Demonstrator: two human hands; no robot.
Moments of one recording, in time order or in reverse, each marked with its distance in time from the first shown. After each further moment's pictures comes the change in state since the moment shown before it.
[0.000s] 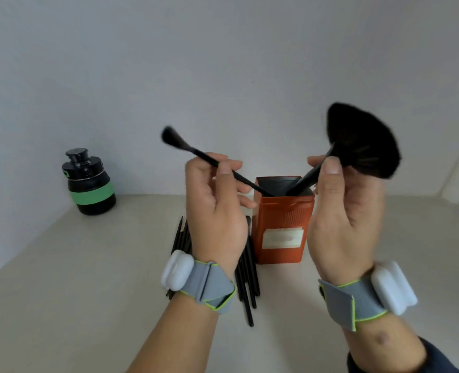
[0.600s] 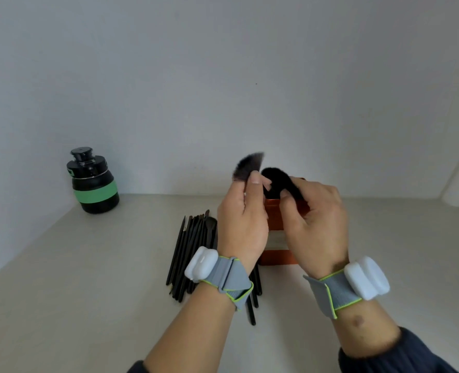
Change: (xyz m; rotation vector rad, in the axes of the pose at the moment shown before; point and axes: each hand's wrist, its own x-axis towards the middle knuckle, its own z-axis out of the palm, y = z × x) left_hand -0.010 -0.031 0.012 0.182 -0.182 -0.201; right_hand -0.011 0.026 0.002 -0.545 -0.273 -0.023
